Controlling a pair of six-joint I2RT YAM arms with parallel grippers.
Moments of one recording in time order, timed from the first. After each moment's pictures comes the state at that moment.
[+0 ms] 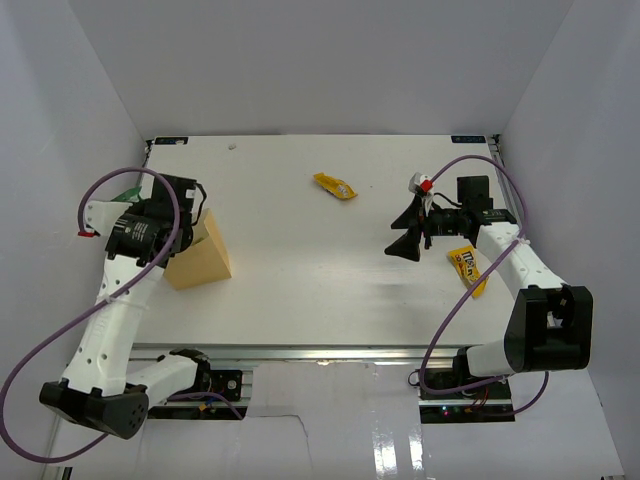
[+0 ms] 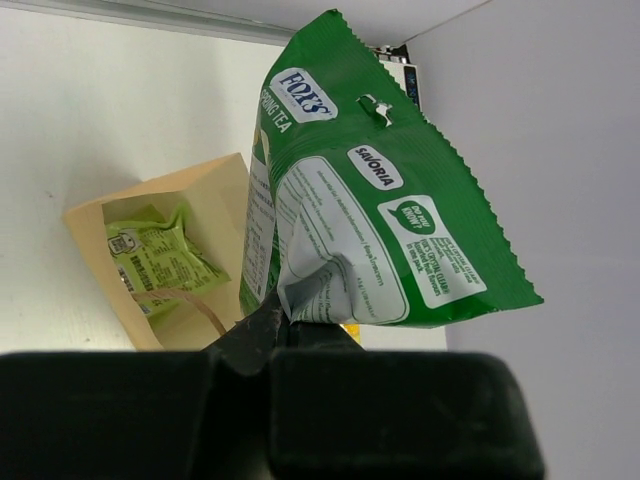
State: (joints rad) left arm -0.26 1.09 1.39 -1.18 -0.93 -1.62; right arm 0.08 1.39 0.98 -0.47 -1.17 -0.62
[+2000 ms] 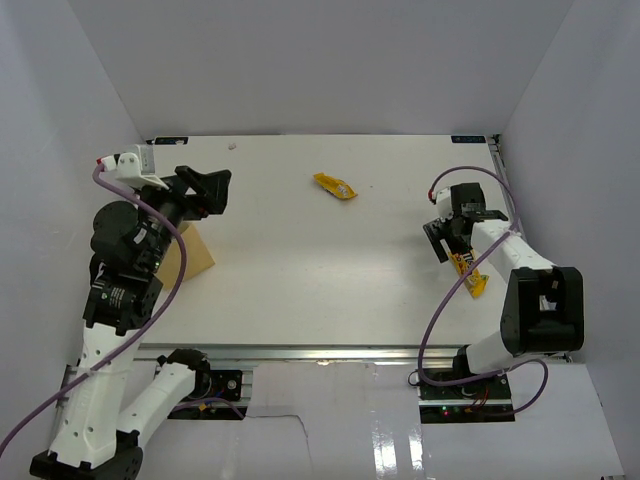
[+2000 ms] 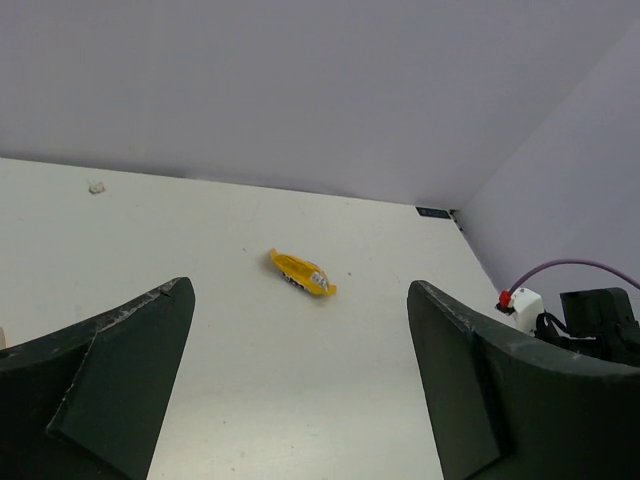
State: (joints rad) left arm -0.24 0.77 1.18 -0.31 0.01 -0.38; right arm 0.08 1.49 0.96 -0.52 0.14 -0.42
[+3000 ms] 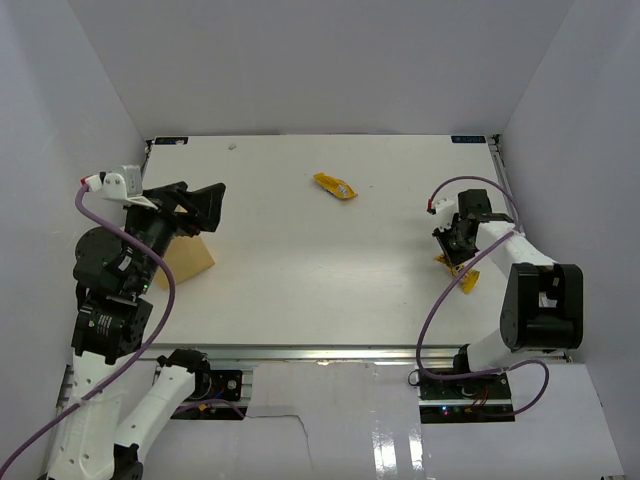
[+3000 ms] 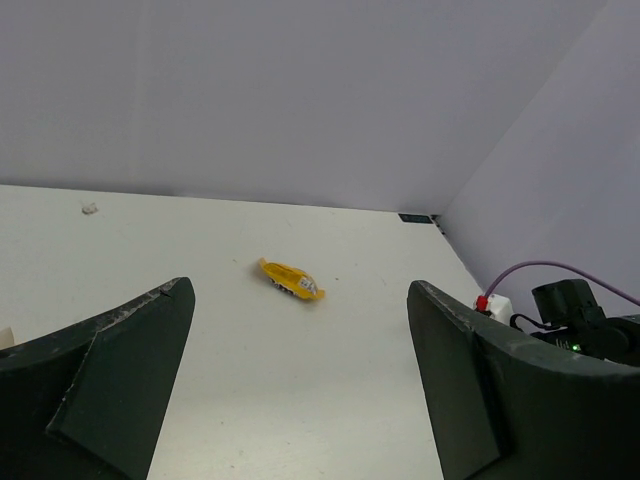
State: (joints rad) left arm -0.24 0.66 1.15 -0.34 0.06 -0.36; right arm 0.02 1.54 0.92 -0.57 0.01 -0.44
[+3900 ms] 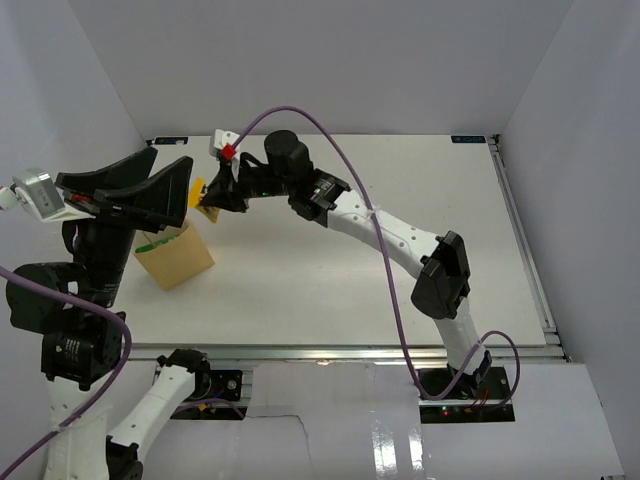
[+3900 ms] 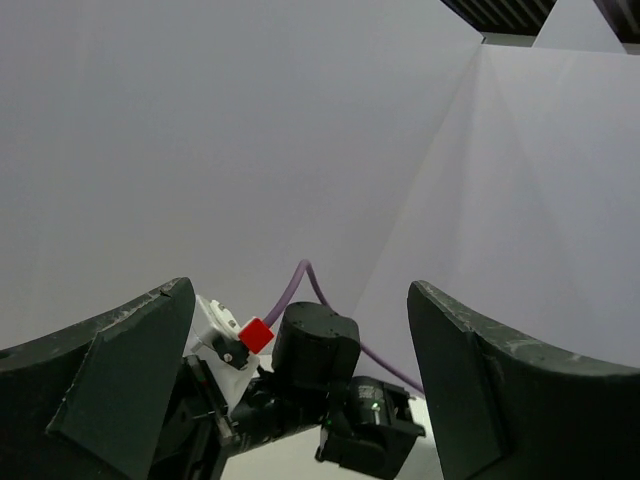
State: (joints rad) left arm -0.24 0.68 1.38 -0.14 0.12 -0.50; right arm 0.95 2.07 2.08 -0.09 -0.70 -0.14
